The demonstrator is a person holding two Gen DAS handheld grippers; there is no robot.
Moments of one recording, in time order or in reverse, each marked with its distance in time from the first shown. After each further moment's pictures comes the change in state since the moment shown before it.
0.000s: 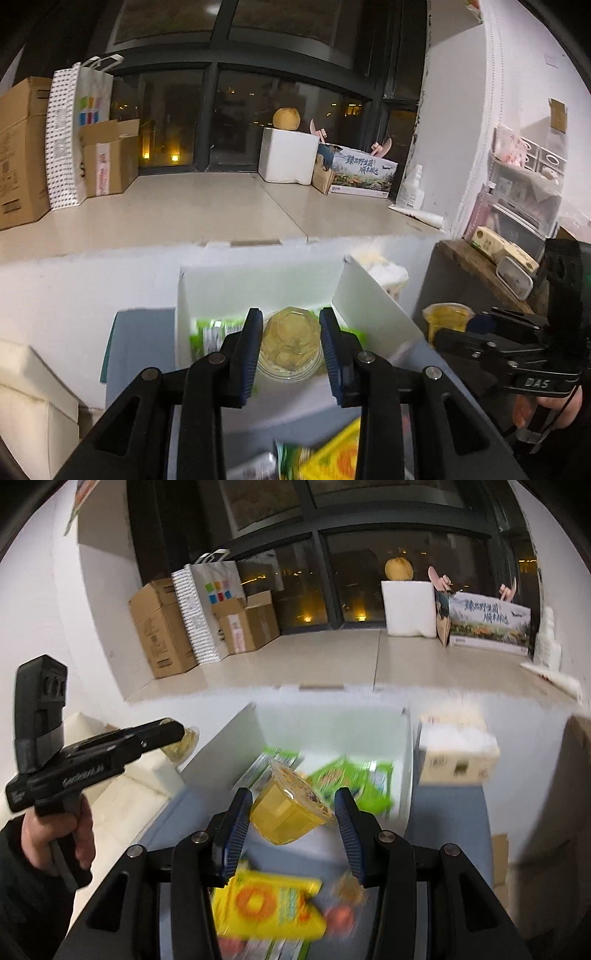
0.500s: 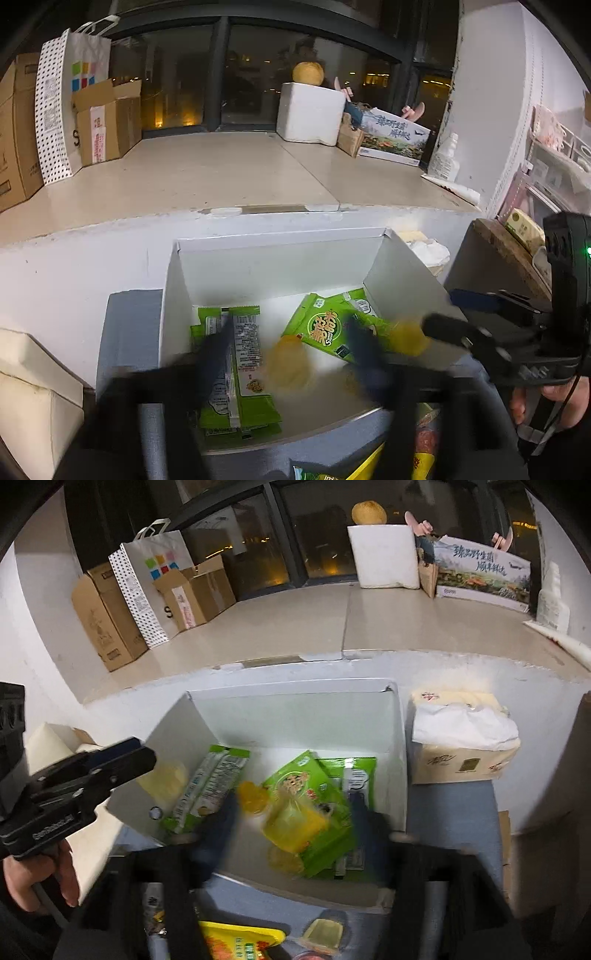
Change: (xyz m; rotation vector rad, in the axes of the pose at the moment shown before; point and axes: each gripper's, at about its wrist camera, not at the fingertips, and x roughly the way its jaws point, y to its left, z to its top) left arm 0.071 0.009 -0.008 -0.034 0.135 0.068; right arm 0.081 -0.041 0.014 0.086 0.126 -0.065
